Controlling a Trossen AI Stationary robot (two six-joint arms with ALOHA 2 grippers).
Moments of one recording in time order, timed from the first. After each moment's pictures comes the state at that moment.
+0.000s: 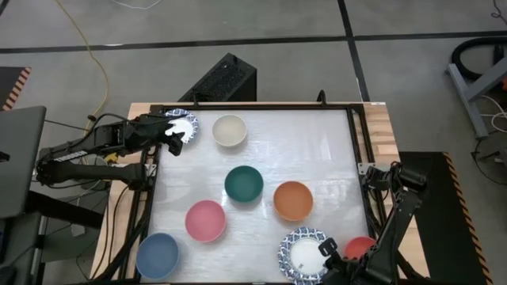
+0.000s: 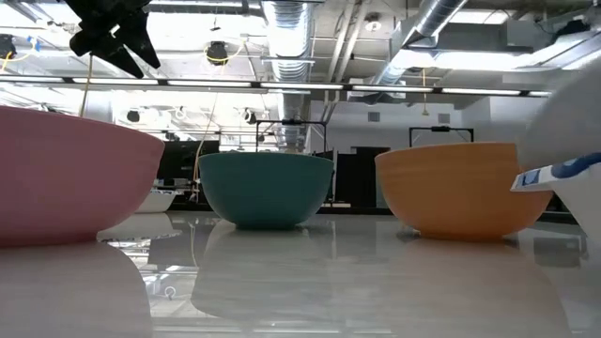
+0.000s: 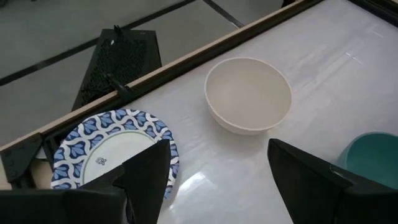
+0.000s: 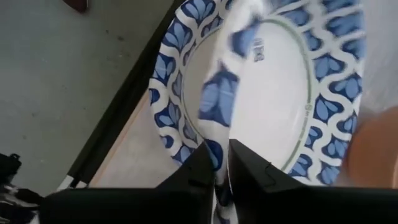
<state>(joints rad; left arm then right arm) 0.23 0.71 0.94 -0.91 -0.51 -0.48 1.10 1.85 1.51 -1.05 0.37 0.50</state>
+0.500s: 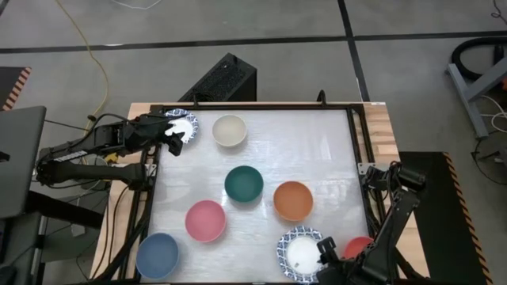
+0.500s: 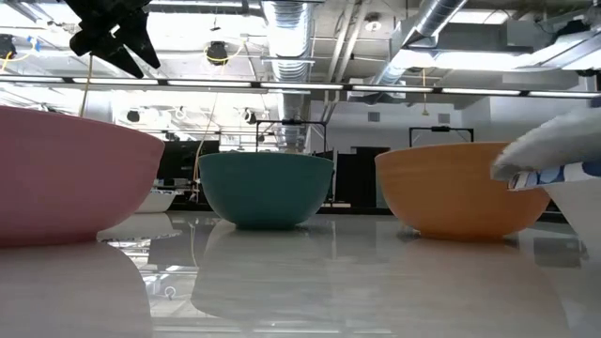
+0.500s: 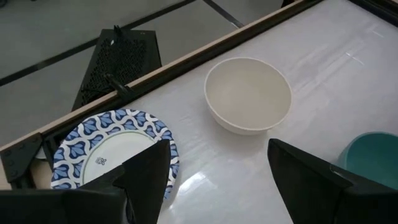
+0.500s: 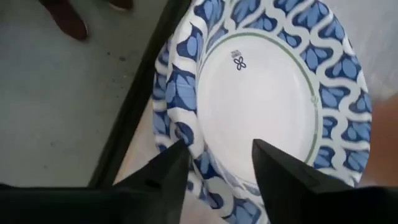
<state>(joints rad) 0.23 0.71 0.94 -0.91 -0.51 -0.48 1.07 1.85 1.51 -0.99 0.37 0.61</state>
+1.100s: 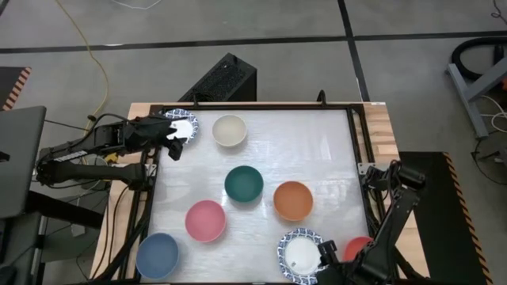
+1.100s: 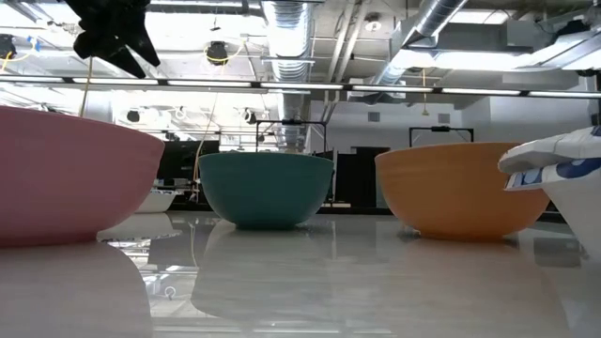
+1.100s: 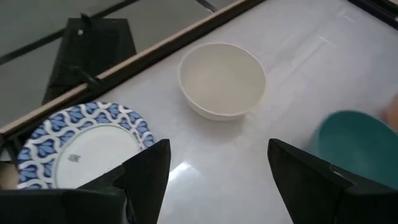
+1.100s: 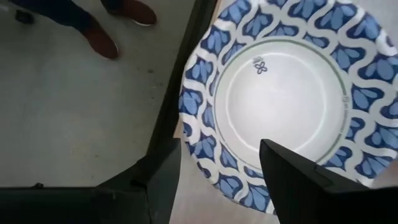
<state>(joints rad) 0.23 0.71 0.94 -0.91 -0.39 -0.47 1.06 1.84 1.51 -0.93 0.29 0.71</state>
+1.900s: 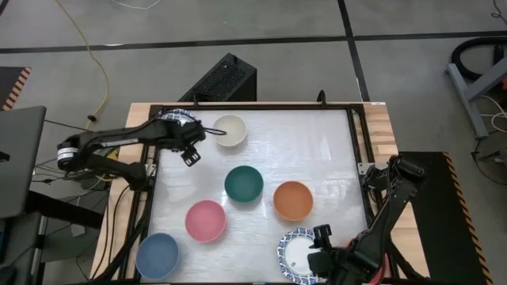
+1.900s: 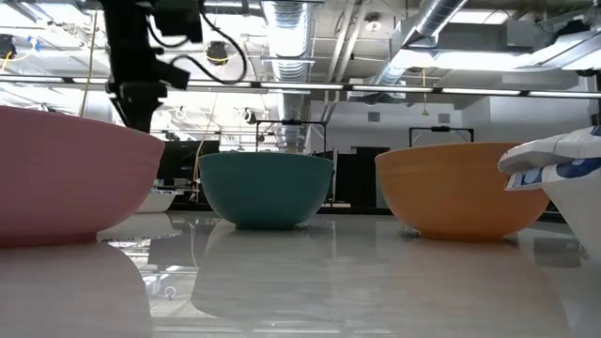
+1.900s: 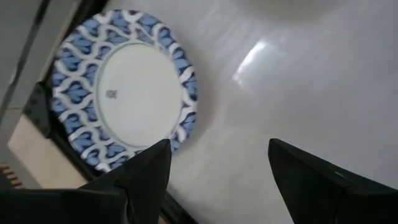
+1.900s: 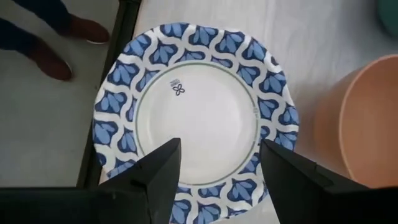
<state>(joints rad) 0.34 1.21 0.94 -1.06 -0.38 -0.28 0.98 1.79 1.51 -1.04 0.43 0.71</state>
